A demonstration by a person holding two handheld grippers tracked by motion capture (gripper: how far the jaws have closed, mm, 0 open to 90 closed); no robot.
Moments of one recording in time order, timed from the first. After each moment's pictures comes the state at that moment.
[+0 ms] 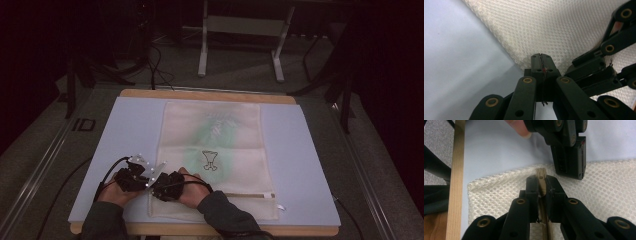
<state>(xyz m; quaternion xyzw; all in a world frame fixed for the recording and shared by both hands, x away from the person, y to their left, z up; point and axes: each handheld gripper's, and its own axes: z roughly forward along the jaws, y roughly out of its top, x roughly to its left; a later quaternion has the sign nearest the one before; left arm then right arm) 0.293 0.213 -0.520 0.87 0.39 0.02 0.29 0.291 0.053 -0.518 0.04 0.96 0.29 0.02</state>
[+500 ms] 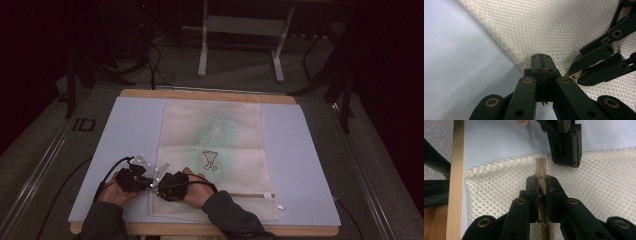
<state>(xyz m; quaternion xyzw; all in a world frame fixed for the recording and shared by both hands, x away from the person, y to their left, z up) 0.292 0.212 -0.520 0.88 0.38 0.02 0.29 0.291 0.041 -0.517 0.04 0.96 0.28 0.03</state>
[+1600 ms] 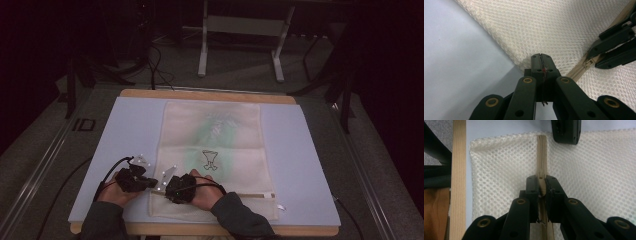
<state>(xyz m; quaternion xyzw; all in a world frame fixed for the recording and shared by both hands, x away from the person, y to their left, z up) 0.292 0.213 -0.520 0.88 0.37 0.02 0.29 0.283 0.020 -0.512 0.03 0.96 0.26 0.04</state>
